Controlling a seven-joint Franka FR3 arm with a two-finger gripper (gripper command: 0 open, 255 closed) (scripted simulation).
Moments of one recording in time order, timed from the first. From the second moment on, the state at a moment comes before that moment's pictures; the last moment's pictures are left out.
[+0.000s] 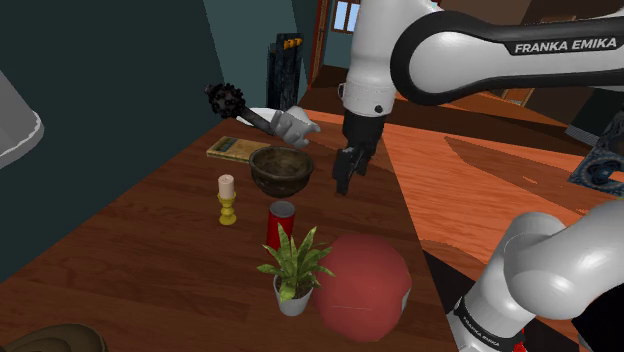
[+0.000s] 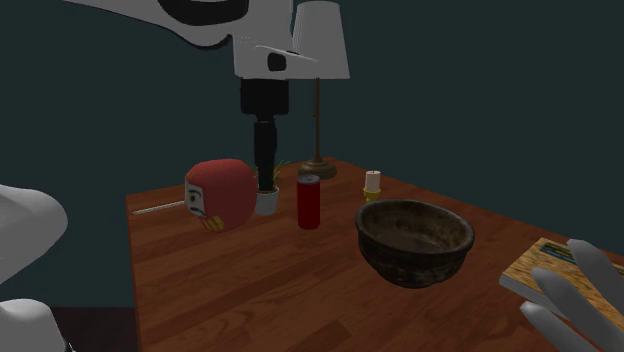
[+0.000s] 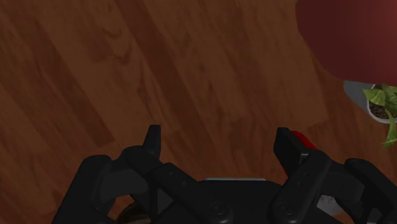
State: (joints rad) arm 0.08 -0.53 0.29 -2.29 0.09 1.74 0.18
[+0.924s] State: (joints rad) arm 0.12 -0.19 0.47 -2.08 0.10 1.90 0.39
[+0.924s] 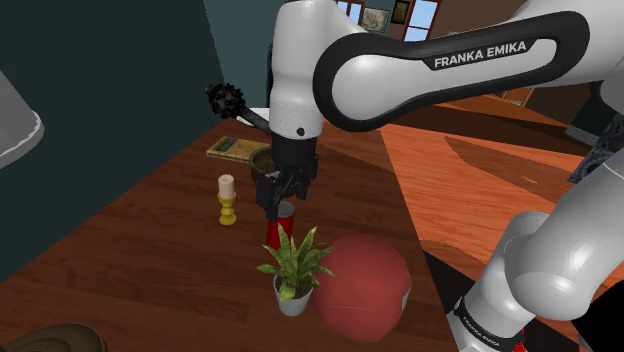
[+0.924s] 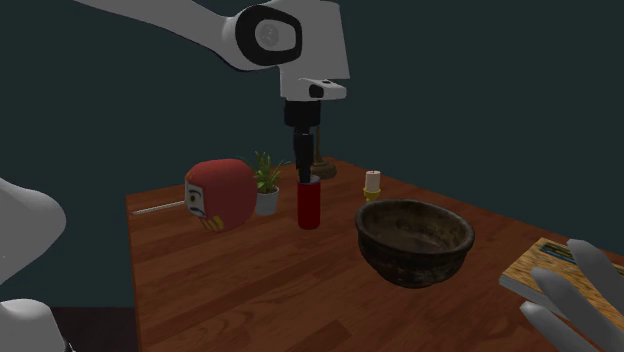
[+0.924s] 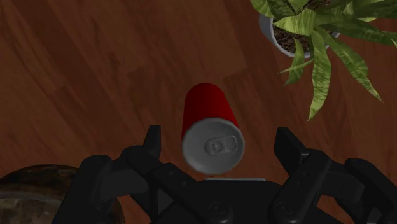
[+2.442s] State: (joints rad) arm 0.12 -0.17 0.47 -2.14 0.10 1.97 0.40
